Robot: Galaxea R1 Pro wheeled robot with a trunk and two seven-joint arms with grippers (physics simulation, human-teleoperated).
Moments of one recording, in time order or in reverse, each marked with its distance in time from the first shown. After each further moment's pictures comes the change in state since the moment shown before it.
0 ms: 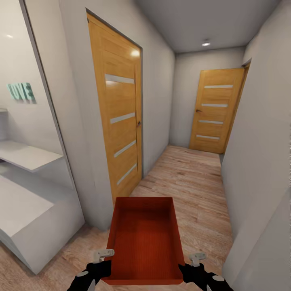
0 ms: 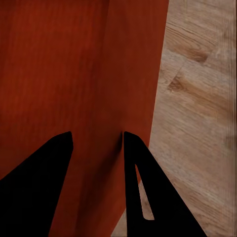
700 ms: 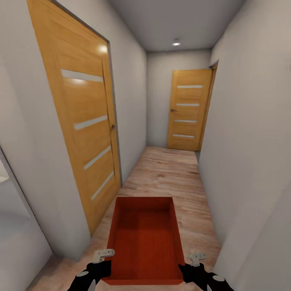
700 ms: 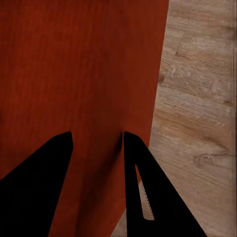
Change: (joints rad) left arm 0.000 -0.002 0.001 0.000 -0.002 0.000 0.001; right arm 0.000 -0.002 -0.002 0.000 0.001 0.000 0.003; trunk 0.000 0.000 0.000
